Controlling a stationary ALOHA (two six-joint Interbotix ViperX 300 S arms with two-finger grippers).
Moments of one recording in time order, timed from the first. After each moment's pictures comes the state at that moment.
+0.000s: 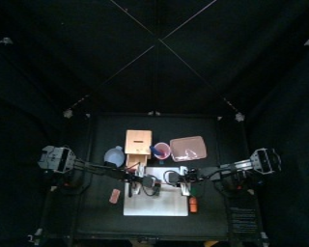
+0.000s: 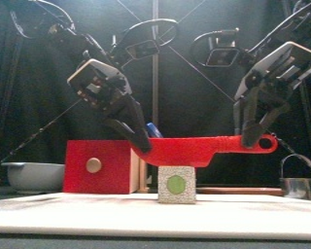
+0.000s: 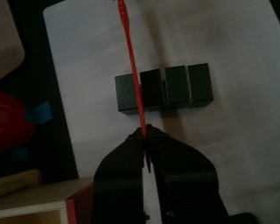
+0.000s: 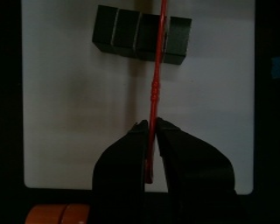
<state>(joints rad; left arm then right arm) -0.11 0.07 0.58 0.25 0.21 0.00 0.11 -0.21 0.81 0.15 0.36 -0.05</state>
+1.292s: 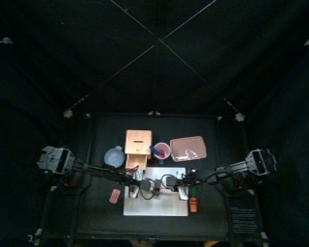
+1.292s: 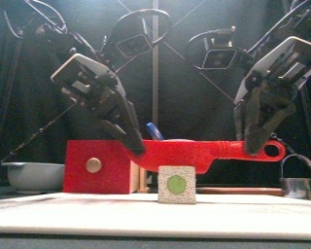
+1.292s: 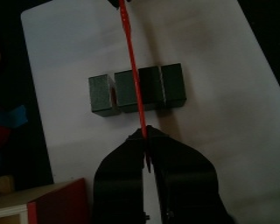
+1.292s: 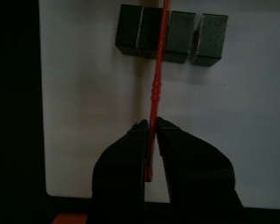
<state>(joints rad) -0.14 0.08 0.66 0.17 0.09 0.00 0.17 -0.08 0.78 0.24 0.31 -0.05</state>
